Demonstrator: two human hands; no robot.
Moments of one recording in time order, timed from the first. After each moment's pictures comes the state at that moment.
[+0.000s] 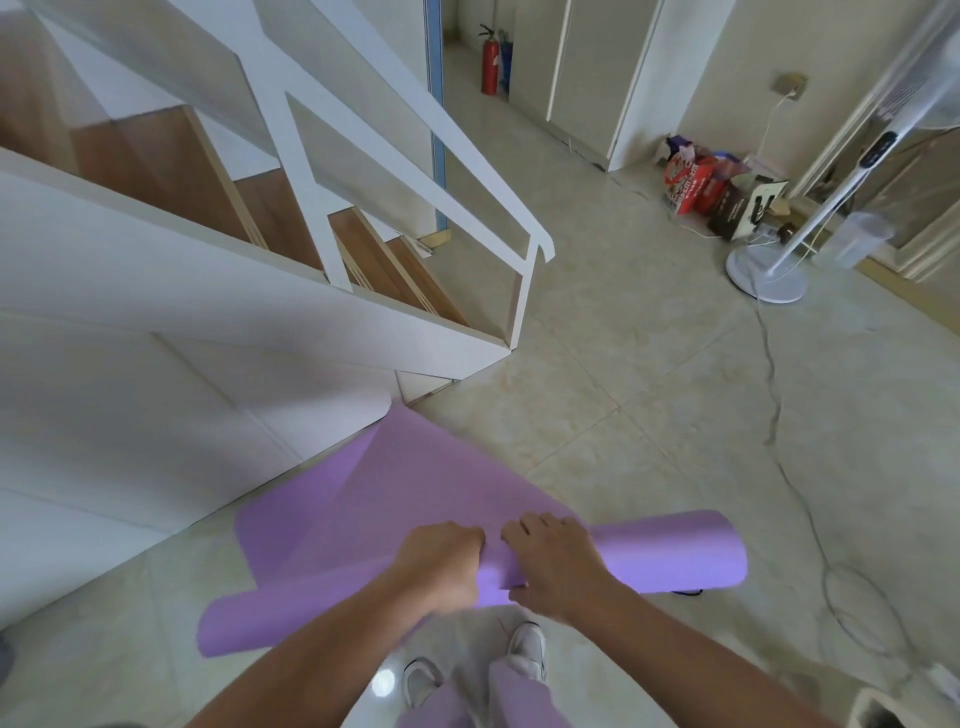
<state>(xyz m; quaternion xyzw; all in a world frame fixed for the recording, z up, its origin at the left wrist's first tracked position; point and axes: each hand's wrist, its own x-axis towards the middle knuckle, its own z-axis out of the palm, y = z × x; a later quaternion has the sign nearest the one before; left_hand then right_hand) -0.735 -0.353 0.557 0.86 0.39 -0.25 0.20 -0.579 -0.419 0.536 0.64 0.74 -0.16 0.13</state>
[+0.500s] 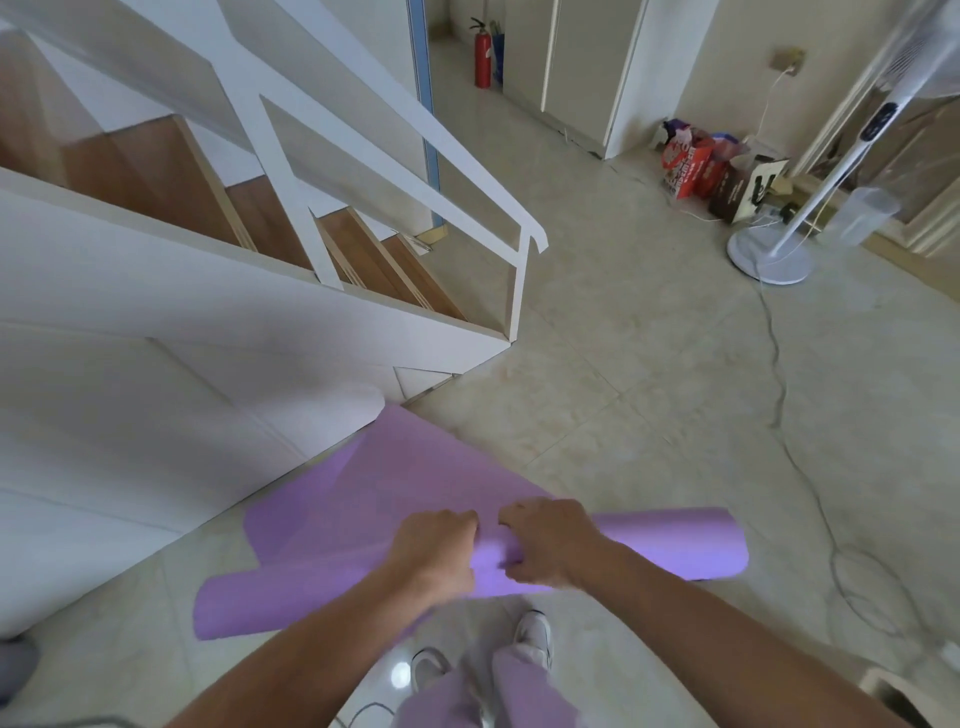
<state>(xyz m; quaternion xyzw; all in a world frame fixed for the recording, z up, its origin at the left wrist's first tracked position) -0.719 -0.368 0.566 0.87 0.42 -0.22 0.15 -0.555 -0.414 0.557 0.63 0.73 -0.24 0.13</state>
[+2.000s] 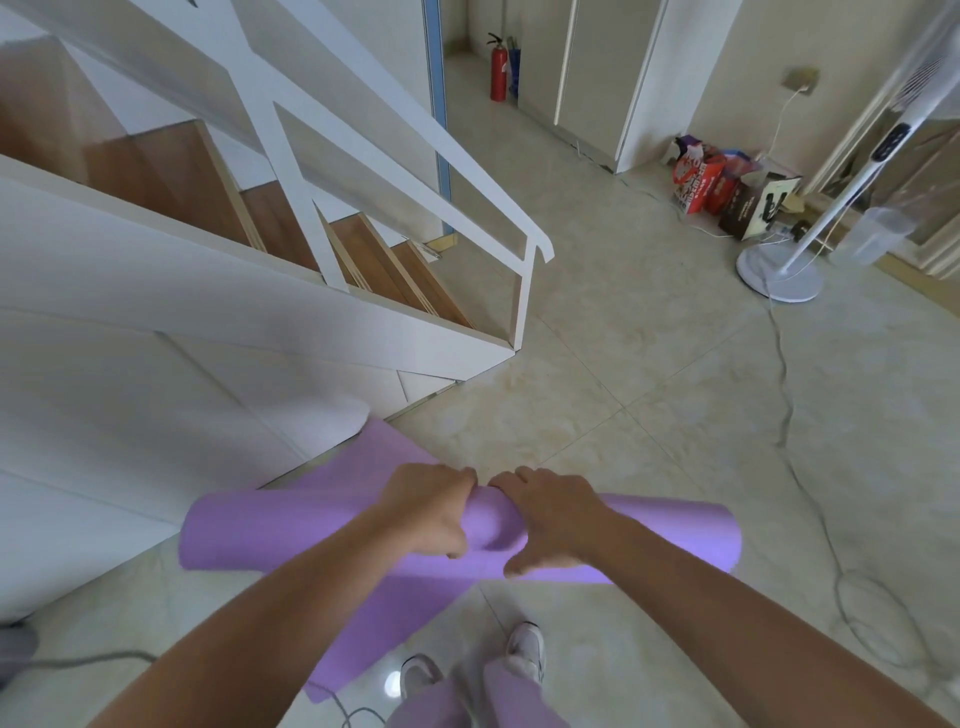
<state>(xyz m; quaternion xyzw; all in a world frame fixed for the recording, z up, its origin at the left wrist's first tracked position) -0.699 -0.337 0.610 0.87 0.41 -0.24 0.17 -0.527 -0.403 0.585 0.62 0.73 -0.26 0.12</state>
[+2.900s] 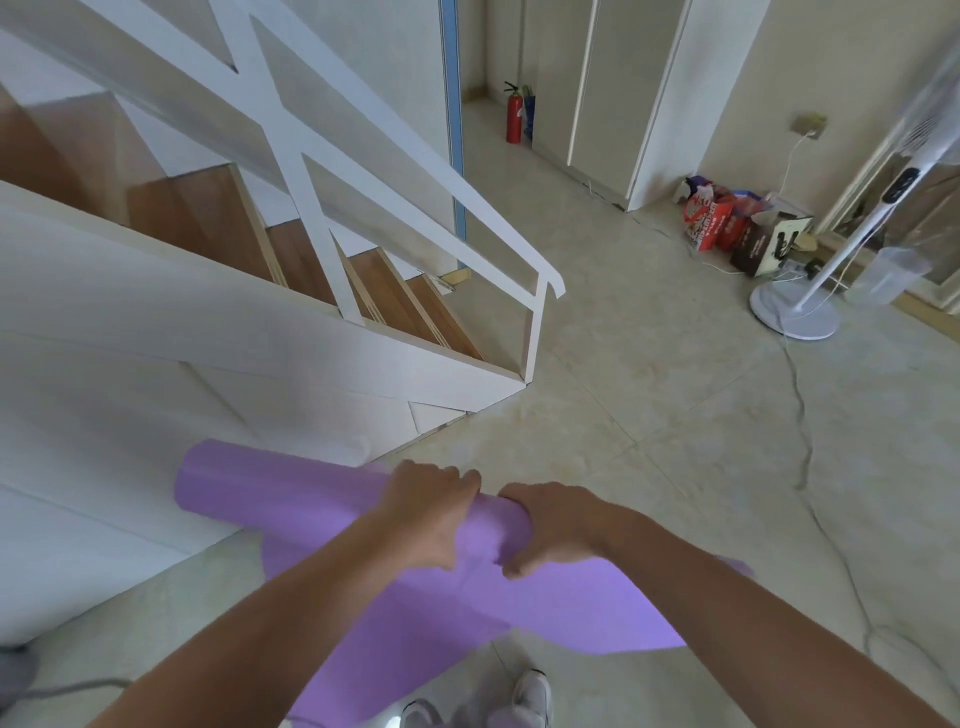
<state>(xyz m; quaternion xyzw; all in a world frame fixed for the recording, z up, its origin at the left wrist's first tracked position) -0.695 -0.316 0.637 0.90 0.37 -0.22 0.03 -0.513 -0.370 0.622 0.62 0.67 -0.40 0.07</state>
